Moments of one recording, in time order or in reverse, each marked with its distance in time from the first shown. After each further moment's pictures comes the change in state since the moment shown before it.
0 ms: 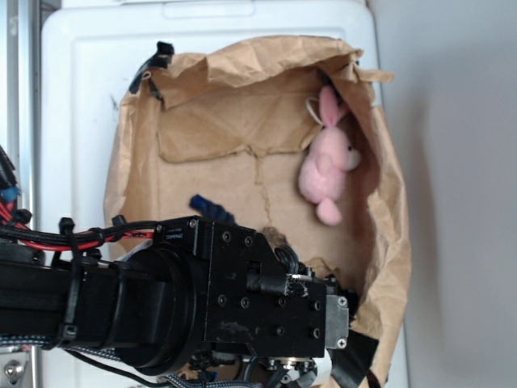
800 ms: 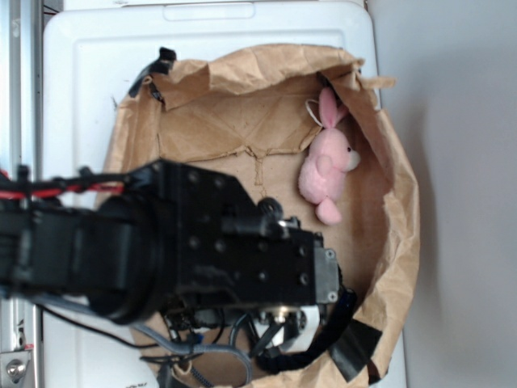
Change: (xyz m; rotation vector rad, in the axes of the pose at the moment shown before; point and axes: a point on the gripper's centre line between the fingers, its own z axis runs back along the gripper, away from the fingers) arm -0.022 0.000 0.012 -0.024 0.014 -0.079
